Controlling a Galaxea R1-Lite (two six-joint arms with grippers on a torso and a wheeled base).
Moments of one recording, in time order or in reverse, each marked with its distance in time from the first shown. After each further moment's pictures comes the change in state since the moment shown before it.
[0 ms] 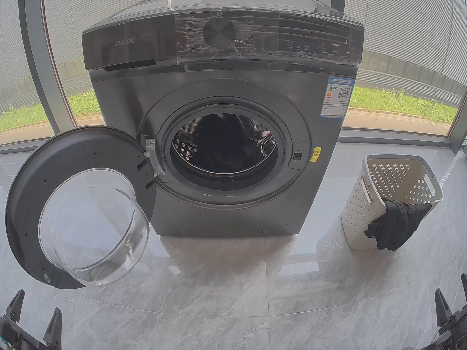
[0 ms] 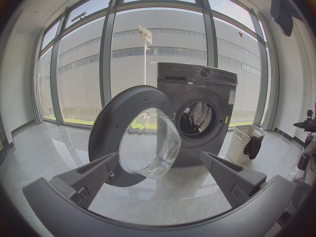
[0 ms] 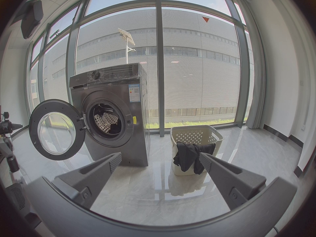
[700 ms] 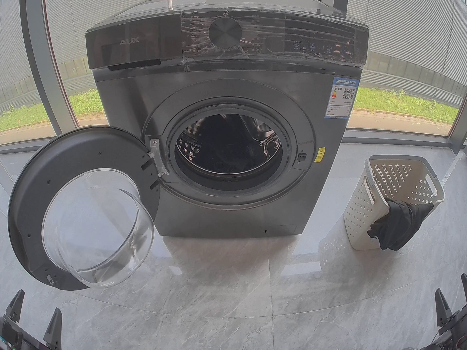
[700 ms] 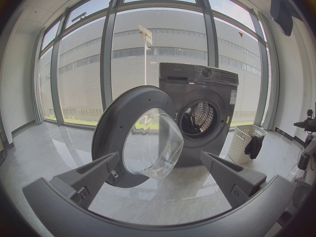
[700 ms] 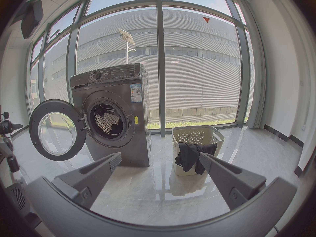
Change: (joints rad) left arm 0.000 -0.001 0.000 0.000 0.001 0.003; right arm 0.000 -0.001 0.000 0.000 0.000 0.000
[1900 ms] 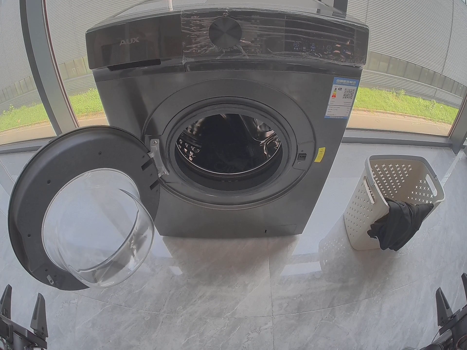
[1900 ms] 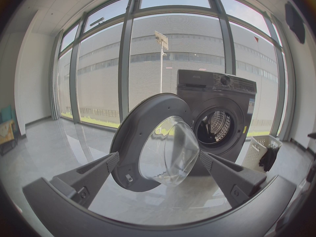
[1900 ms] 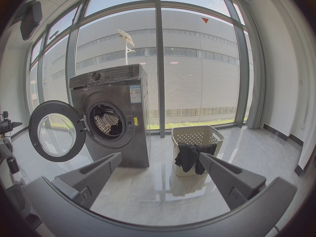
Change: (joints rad) left arm 0.000 0.010 0.000 -0.057 0.167 -0.053; right arm -0.002 -0.001 0.000 -0.006 -0.005 0.007
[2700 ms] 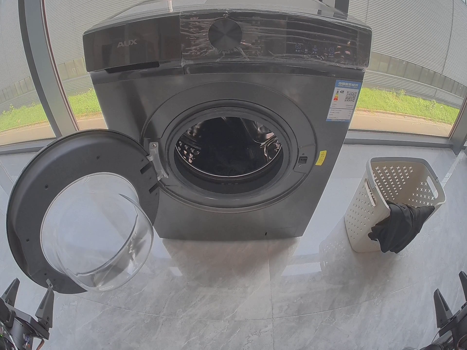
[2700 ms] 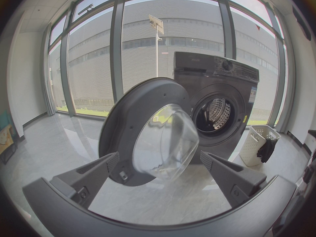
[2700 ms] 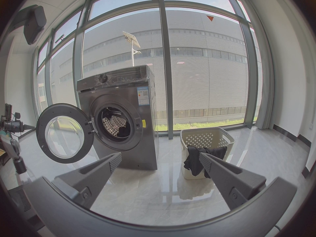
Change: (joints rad) left arm -0.205 0.262 0.000 -0.100 0.160 -0.014; right arm 0.006 0.024 0.000 -0.038 0.081 0.011
